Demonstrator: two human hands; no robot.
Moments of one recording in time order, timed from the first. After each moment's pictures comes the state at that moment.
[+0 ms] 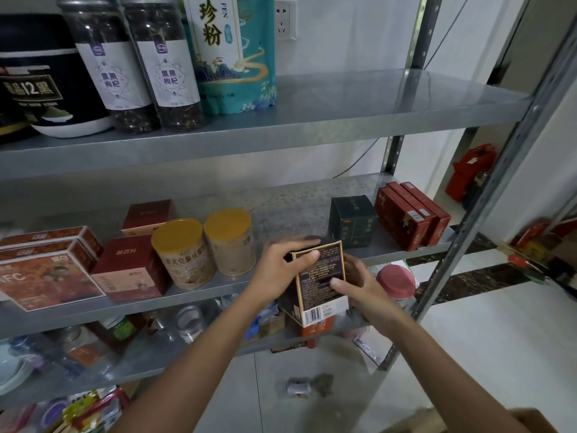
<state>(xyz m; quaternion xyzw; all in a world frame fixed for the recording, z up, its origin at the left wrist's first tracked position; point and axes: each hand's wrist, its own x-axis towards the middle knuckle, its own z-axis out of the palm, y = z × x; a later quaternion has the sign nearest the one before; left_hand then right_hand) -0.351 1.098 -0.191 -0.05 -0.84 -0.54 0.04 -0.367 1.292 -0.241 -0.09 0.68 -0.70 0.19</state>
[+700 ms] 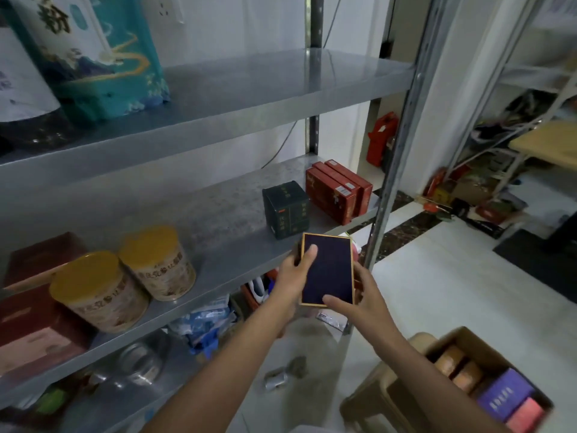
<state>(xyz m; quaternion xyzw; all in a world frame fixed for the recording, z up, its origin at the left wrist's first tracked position) -0.378 1.209 -0.239 0.07 -0.68 -0.71 -0.16 -0.303 1.337 -0.252 0.09 0.75 -0.65 -0.05</state>
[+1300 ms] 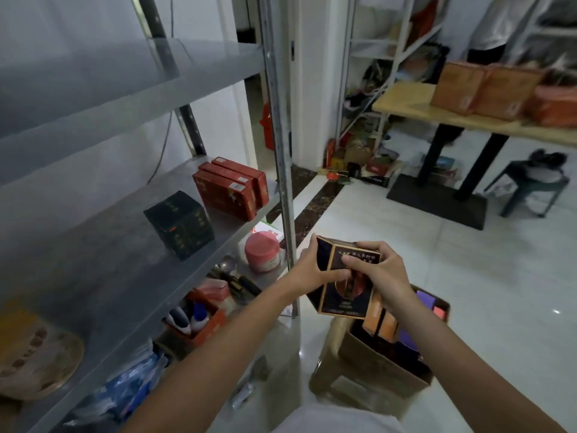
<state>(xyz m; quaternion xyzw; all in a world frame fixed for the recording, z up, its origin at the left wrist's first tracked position) -0.378 1.349 -0.271 -0.32 -0.71 -0.49 -0.38 -0.257 1.469 -0.257 0.35 0.63 -0.67 -0.19</state>
